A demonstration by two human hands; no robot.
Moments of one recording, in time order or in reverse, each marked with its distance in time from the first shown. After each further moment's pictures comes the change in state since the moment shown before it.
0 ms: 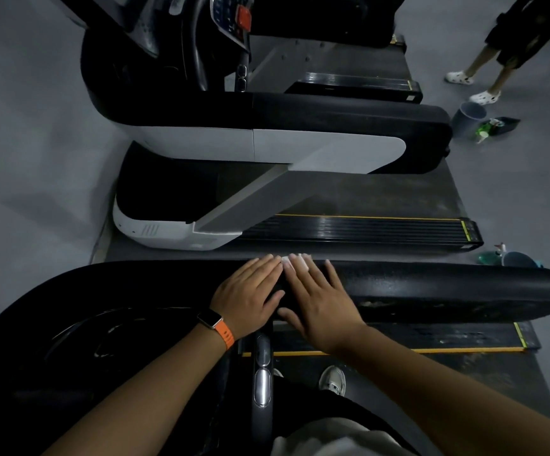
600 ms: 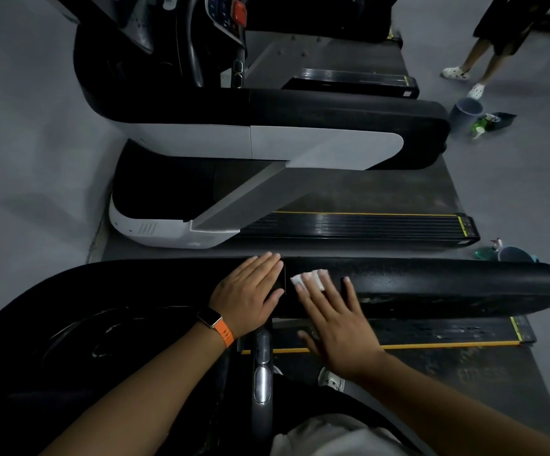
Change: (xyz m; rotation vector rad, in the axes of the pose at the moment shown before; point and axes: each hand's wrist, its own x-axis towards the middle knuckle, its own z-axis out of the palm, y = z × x) left_hand -0.001 0.001 0.003 0.036 0.051 0.026; right_hand -0.048 0.006 0.032 -0.146 0.099 0.030
